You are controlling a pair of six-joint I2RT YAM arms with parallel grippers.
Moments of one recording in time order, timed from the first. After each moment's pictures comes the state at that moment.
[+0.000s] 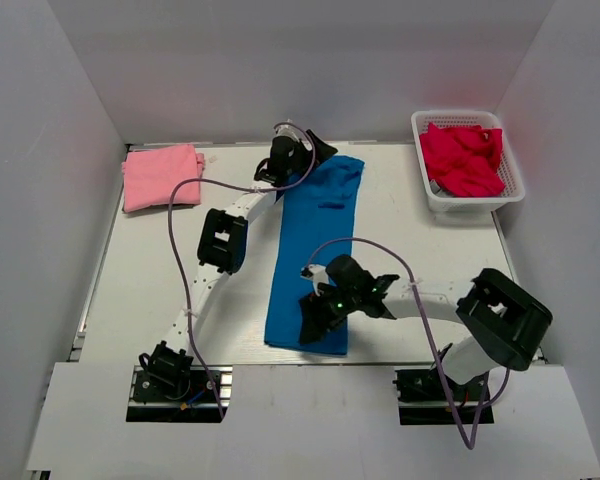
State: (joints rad) left arm -0.41 2.90 2.51 0.19 0.27 -0.90; right arm 0.92 1.46 0.58 -0.02 -0.55 0.41
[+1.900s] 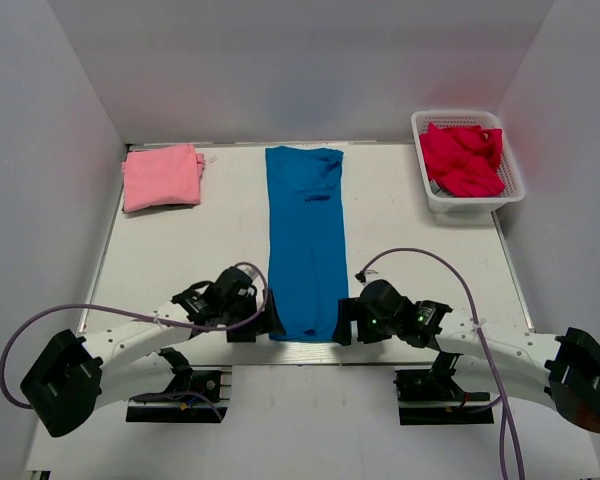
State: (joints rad) left arm -0.76 1.03 0.46 -0.37 0.24 -0.88; right arm 1.00 0.97 0.39 -0.35 -0.01 0.76
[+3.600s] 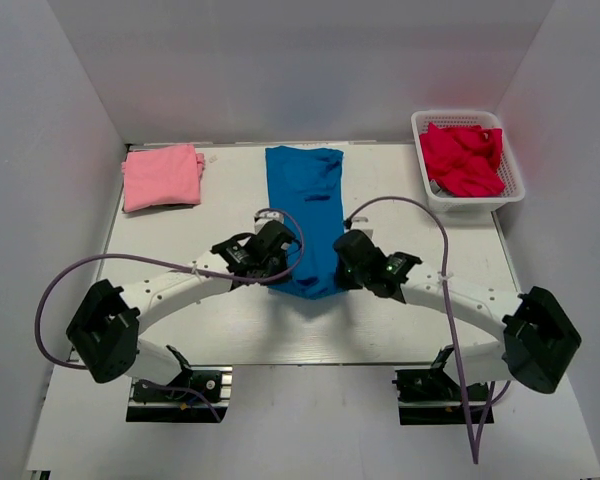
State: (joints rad) left arm -0.84 1.40 0.94 -0.51 -0.18 -0.83; right arm 0.90 1.30 0.80 -0.41 0.23 0.70
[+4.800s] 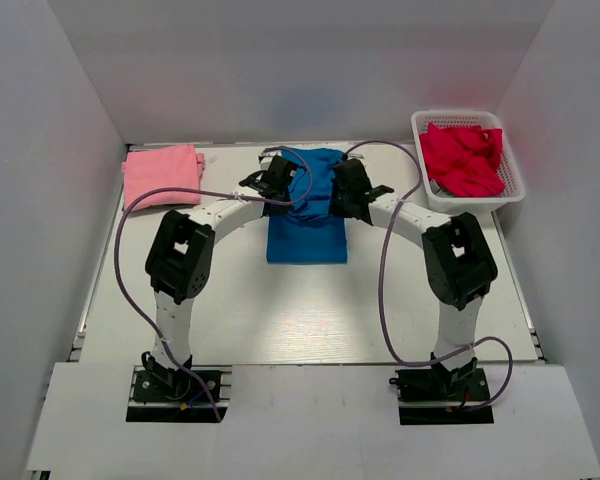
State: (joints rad) left arm -0.54 2.04 1.57 -0.42 -0.34 -0.58; right arm 0.55 1.91 1.37 -0.24 0.16 0.48
